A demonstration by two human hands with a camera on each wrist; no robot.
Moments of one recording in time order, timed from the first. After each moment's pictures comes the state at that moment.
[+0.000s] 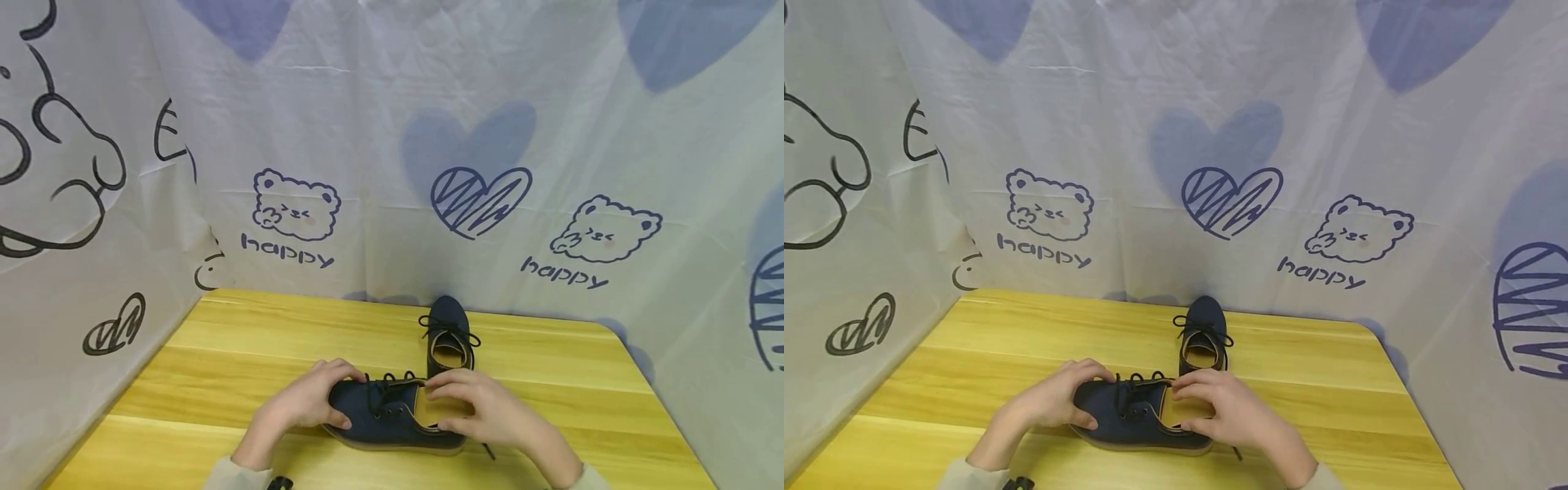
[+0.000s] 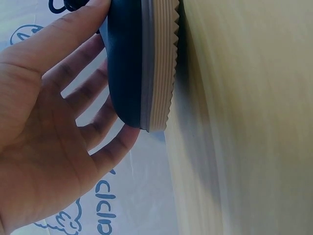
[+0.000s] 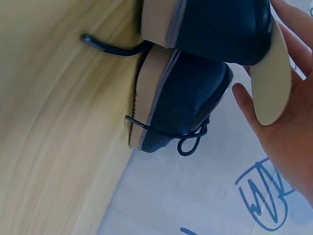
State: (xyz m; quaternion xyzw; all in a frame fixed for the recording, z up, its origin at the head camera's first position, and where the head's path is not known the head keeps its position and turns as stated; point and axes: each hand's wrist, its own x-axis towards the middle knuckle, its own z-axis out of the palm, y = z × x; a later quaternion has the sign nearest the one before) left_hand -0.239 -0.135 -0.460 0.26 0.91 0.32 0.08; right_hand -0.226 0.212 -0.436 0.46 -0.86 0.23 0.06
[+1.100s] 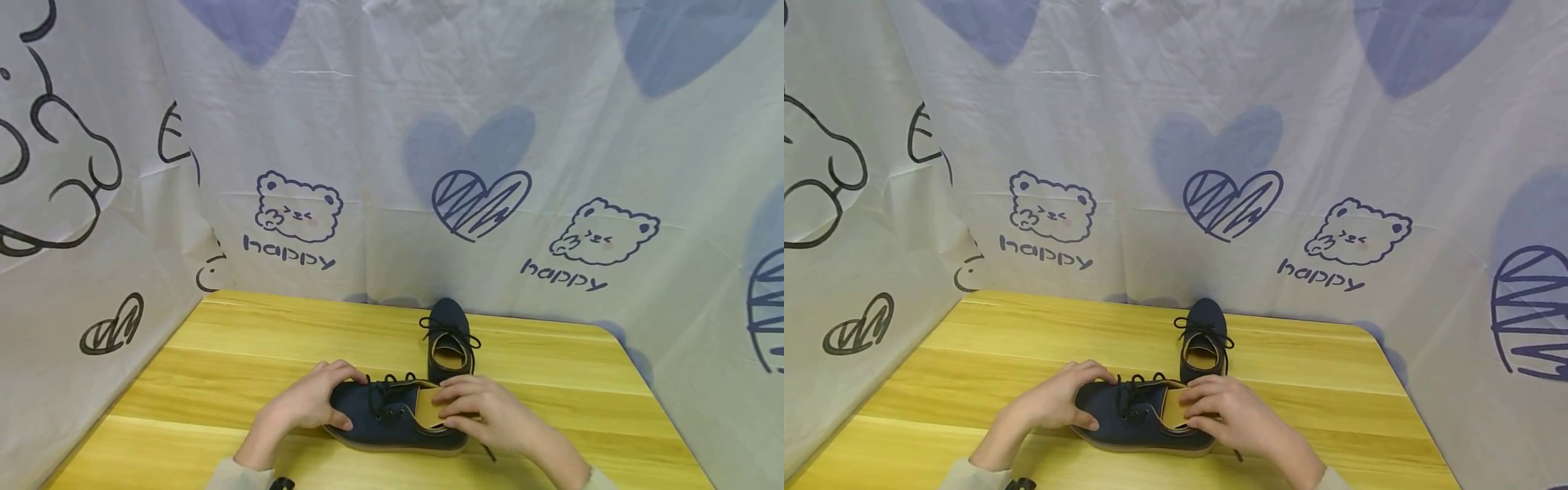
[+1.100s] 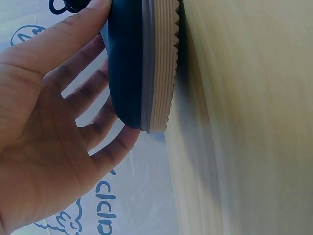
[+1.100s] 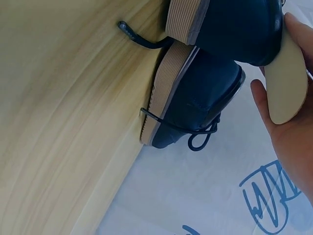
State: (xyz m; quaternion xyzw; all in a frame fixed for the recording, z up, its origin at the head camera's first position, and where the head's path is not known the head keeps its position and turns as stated) left_hand -0.238 -0.135 -0.462 0.26 0.91 0.31 0.07; right_hand -0.229 0.220 -0.448 0.54 -0.80 0.21 0.14
